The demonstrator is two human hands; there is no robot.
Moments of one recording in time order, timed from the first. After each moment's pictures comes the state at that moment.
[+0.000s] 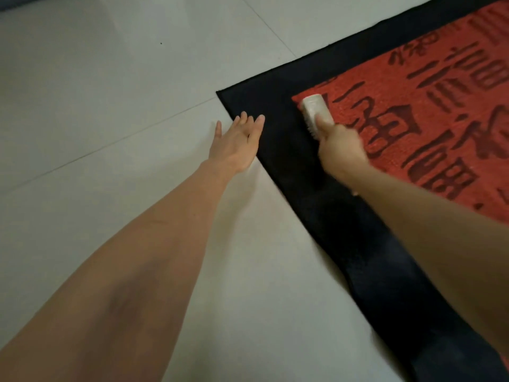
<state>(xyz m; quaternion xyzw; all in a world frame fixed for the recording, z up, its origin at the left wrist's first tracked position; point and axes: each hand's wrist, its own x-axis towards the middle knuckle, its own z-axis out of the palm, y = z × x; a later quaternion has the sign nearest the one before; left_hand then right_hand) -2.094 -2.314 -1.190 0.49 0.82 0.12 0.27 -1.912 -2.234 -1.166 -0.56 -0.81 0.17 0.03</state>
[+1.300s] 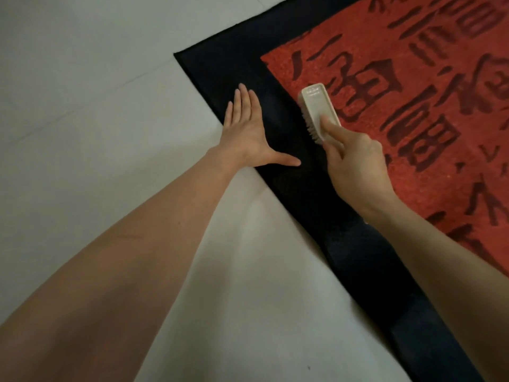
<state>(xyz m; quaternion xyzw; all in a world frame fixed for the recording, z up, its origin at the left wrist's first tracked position) -2.020 -2.312 -1.196 0.58 0.78 0.02 0.24 -1.832 -2.304 -1.153 -0.56 -0.77 0.26 0.15</state>
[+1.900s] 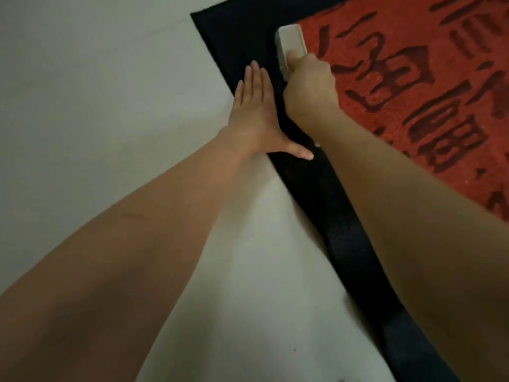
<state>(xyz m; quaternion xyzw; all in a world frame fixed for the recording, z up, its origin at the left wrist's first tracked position) -2.014 -2.320 -1.193 0.54 0.81 0.00 0.23 -1.940 -2.262 -1.167 -0.55 -0.81 0.21 0.05</state>
